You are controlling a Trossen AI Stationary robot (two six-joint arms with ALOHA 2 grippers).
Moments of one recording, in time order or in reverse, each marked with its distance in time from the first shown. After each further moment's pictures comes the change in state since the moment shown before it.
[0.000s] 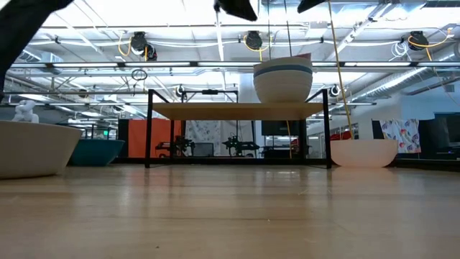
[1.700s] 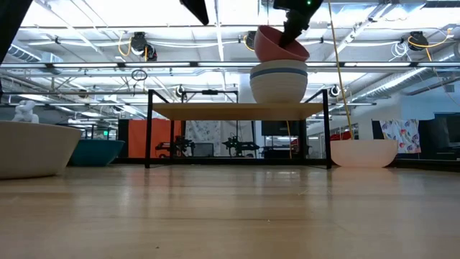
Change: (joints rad) left arm -0.169 -0.136 -0.001 -0.815 -0.050 -0.206; right arm -0.025 0.238 0.000 -0.075 -0.167 0.200
